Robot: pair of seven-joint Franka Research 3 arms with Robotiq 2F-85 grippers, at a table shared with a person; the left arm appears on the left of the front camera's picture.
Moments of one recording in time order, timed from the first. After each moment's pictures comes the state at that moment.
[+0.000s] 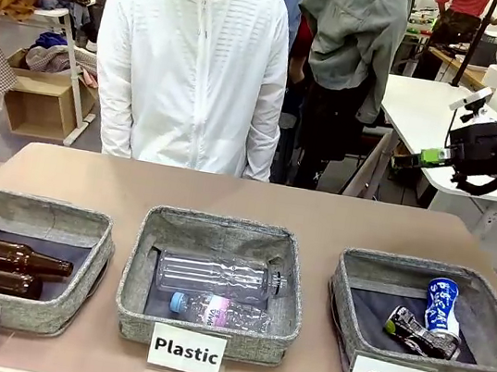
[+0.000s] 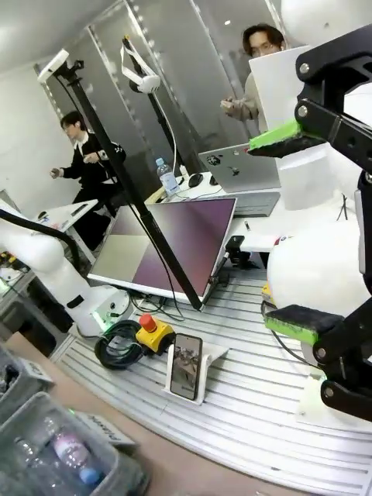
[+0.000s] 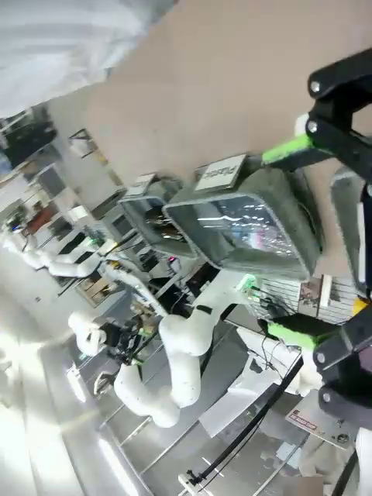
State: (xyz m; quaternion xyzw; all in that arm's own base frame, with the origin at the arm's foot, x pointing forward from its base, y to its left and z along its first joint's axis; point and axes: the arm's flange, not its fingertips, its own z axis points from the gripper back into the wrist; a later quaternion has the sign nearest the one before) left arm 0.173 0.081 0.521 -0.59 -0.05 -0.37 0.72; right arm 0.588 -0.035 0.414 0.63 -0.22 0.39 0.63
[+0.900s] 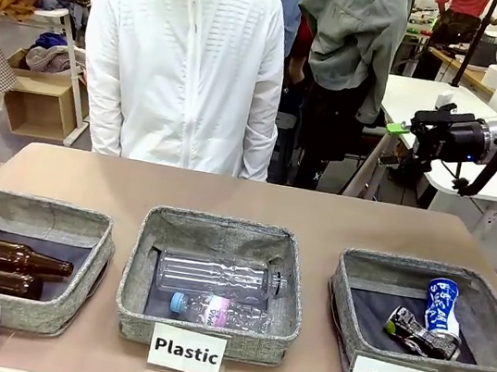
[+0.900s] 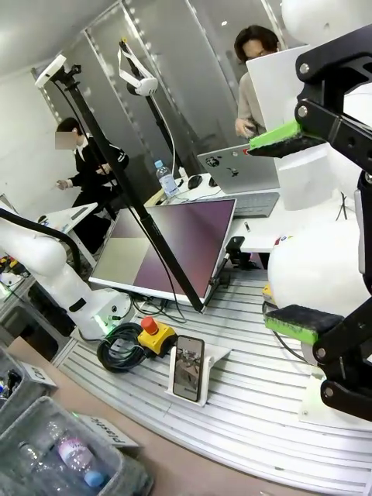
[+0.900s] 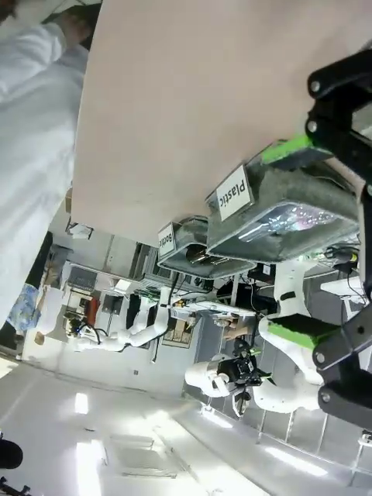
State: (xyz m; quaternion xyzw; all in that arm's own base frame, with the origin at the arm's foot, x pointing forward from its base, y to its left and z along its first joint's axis) left arm 0.174 0.081 0.521 -0.59 -0.05 -0.38 0.71; right arm 0.617 -0.015 0.418 0.61 -0.10 0.11 0.78
